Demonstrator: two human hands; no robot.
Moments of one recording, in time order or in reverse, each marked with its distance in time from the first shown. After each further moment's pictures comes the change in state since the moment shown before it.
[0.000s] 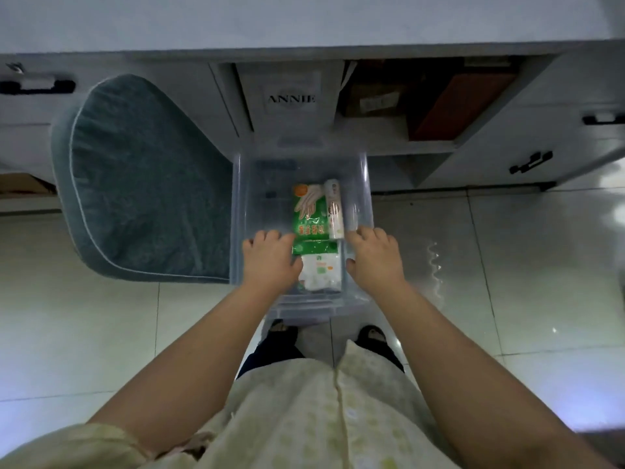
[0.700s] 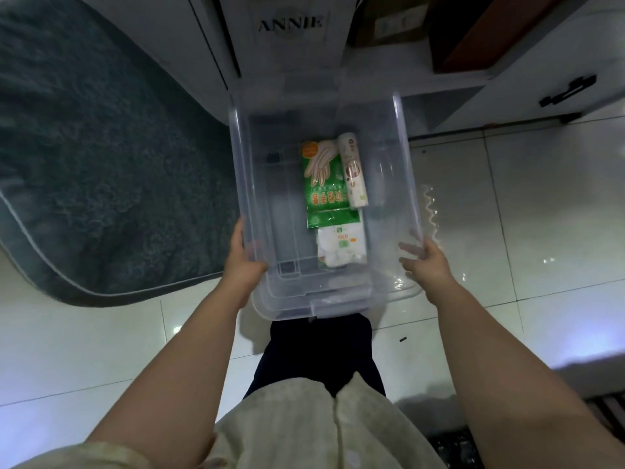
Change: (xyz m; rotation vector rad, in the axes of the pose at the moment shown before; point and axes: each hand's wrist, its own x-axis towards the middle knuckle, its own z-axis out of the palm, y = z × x) left_hand 0.029 -0.131 0.095 -1.248 -0.244 -0.562; right_hand 0.002 0.035 0.131 1.313 -0.005 0.859
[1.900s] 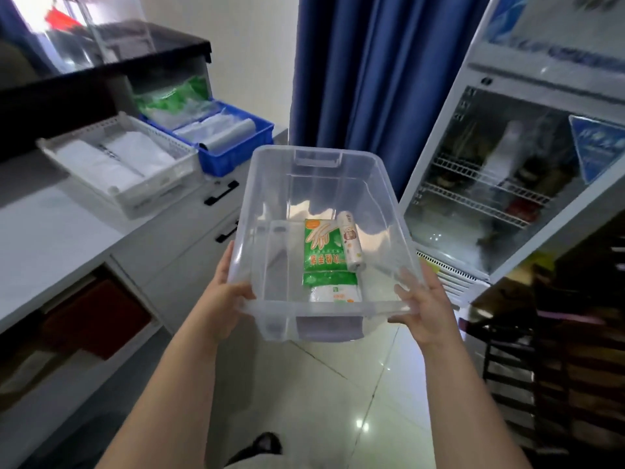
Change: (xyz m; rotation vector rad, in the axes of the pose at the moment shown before) left_hand -0.259 0.334 0.689 0.082 -0.986 0.398; right_hand -0.075 -0.023 -0.680 1.100 0.558 -0.480
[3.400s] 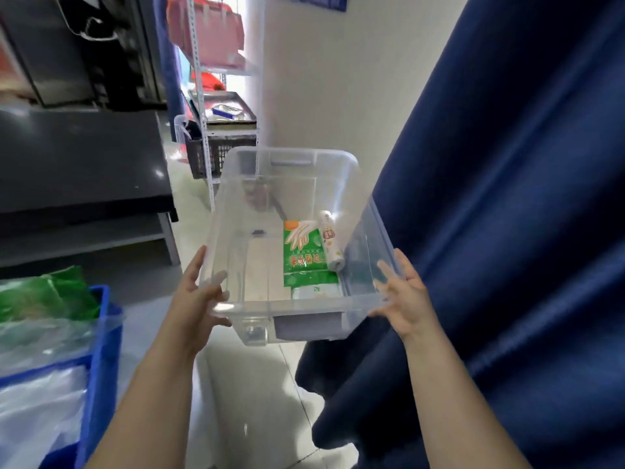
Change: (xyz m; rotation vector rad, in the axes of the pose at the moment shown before) left_hand 0.890 0.319 0.043 -0.192 0.648 0.379; right_hand 1.023 -0.254 0.449 -0.129 -0.575 0.156
